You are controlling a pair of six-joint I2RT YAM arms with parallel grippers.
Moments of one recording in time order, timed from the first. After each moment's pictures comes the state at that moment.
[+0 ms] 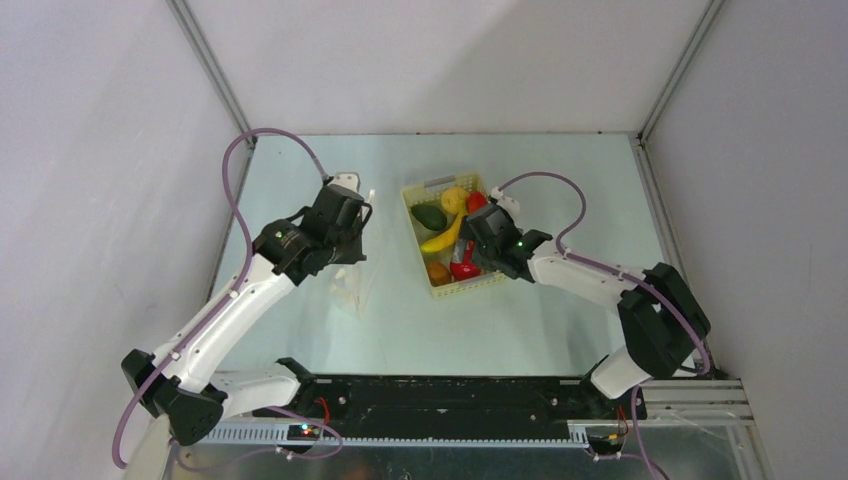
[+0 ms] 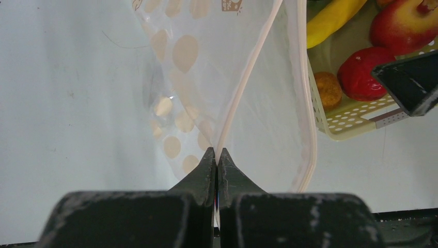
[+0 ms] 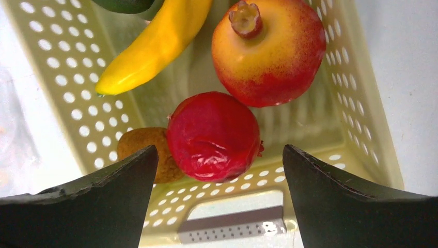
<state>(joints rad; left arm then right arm) -0.62 1.14 1.22 -0.97 -0.33 -0.46 0.72 1.52 1.00 -0.32 0.26 0.81</state>
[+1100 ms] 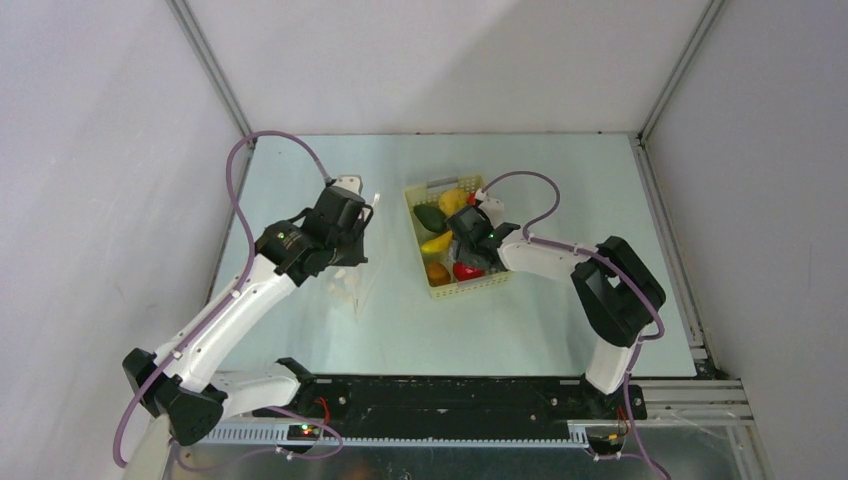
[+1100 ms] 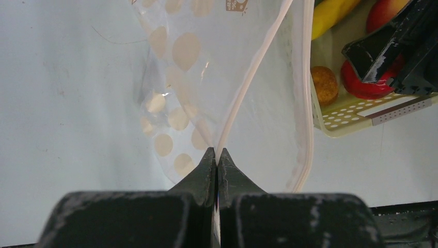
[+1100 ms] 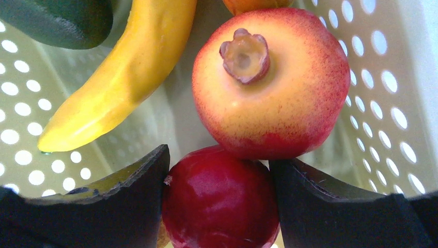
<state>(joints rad) -0.62 1.14 1.20 -0.96 -0.30 -0.46 0.75 1.79 1.14 -0.37 0.38 0.86</state>
